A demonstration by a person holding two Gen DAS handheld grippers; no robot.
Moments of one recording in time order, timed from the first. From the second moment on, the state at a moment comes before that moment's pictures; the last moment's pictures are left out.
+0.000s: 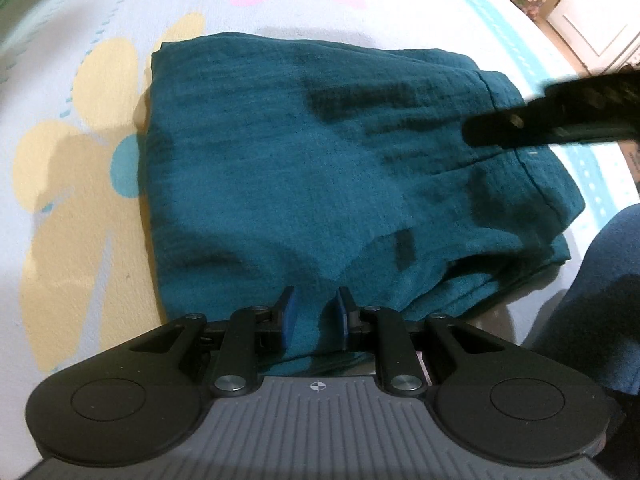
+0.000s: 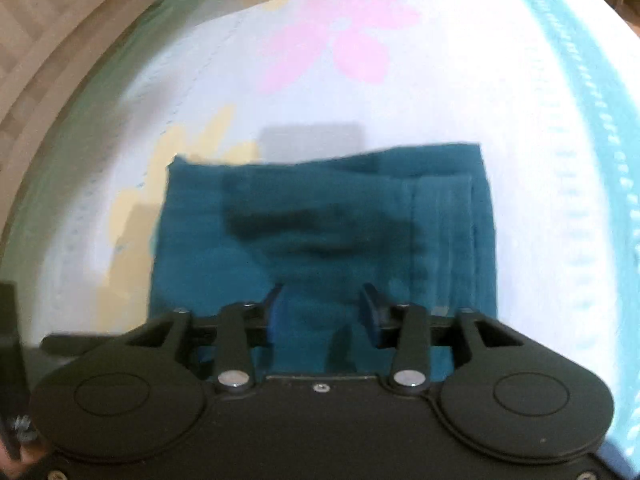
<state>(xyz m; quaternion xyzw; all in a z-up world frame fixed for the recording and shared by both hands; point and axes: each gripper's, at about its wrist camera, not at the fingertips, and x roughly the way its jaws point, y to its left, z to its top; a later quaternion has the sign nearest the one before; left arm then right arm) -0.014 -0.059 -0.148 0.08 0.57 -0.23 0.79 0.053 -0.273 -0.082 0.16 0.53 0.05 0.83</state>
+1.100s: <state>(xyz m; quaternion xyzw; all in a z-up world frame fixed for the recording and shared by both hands) 0.035 0.014 -0.134 -0.04 0.53 -0.11 0.84 0.072 -0.363 -0.133 0.22 0.61 0.03 0.76</state>
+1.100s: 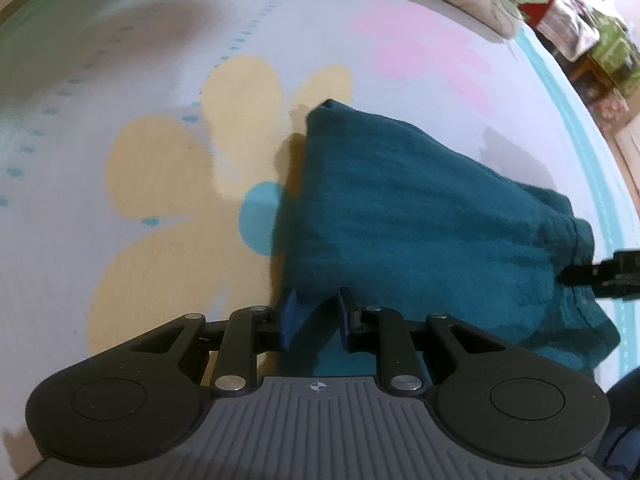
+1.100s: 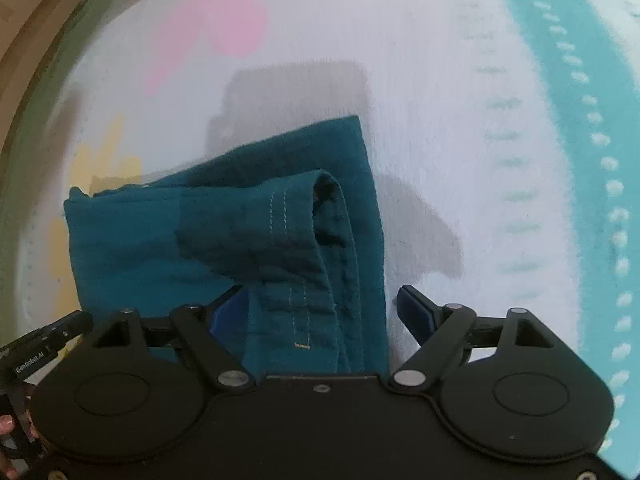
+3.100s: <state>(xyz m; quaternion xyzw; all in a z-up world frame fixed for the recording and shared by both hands) 0.093 0.072 -0.038 -0.03 0.40 -0.01 0.92 0.161 -0.250 -0.035 0.21 0.44 0.19 0.85</state>
